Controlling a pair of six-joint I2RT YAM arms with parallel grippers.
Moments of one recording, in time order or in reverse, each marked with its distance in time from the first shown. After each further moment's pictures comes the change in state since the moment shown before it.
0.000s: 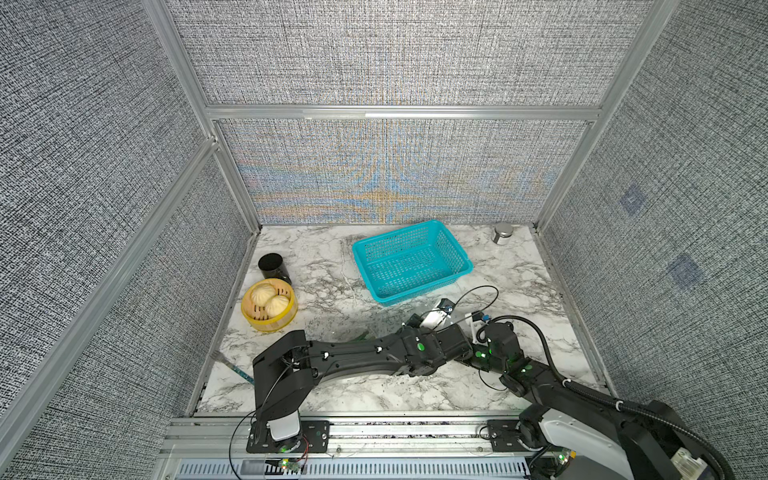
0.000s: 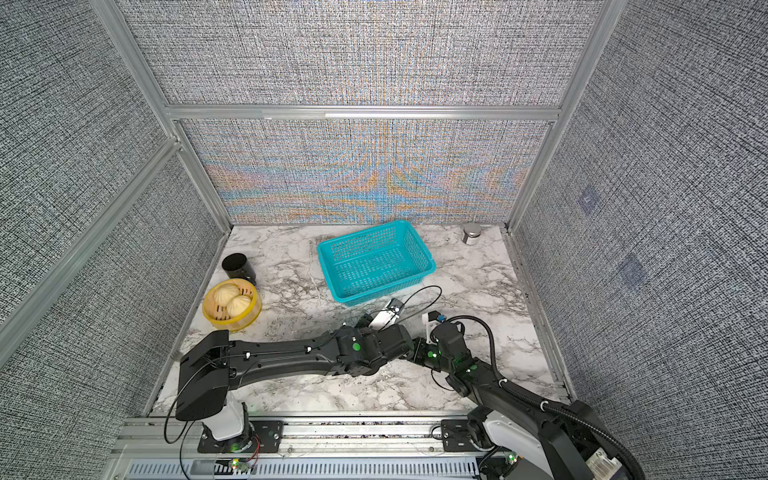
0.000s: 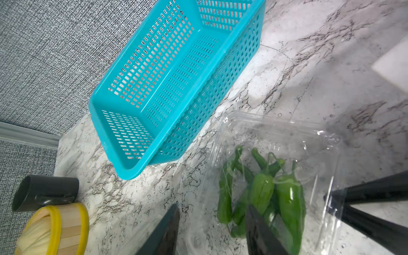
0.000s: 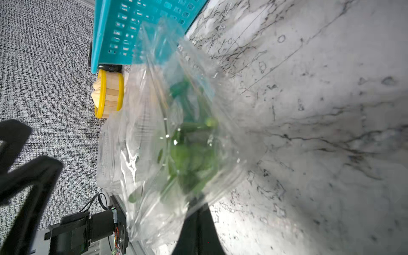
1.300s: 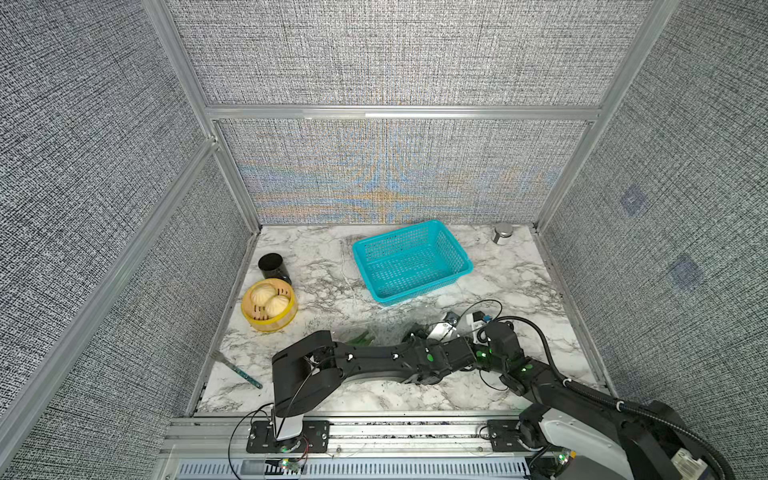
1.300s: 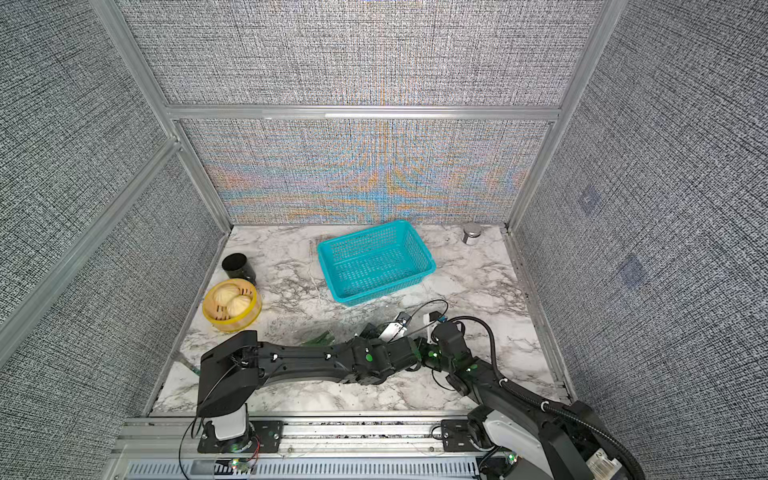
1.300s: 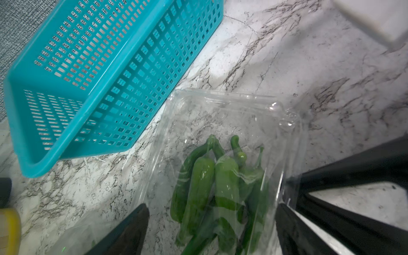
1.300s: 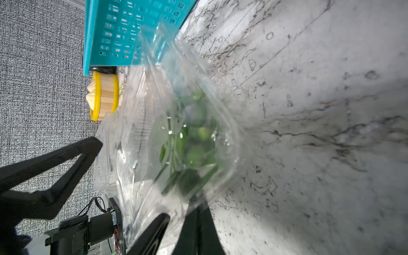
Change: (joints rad) left arm -0.040 0.123 -0.046 0.138 0.108 -0.085; right arm -0.002 0.004 0.000 -0.012 0.002 0.035
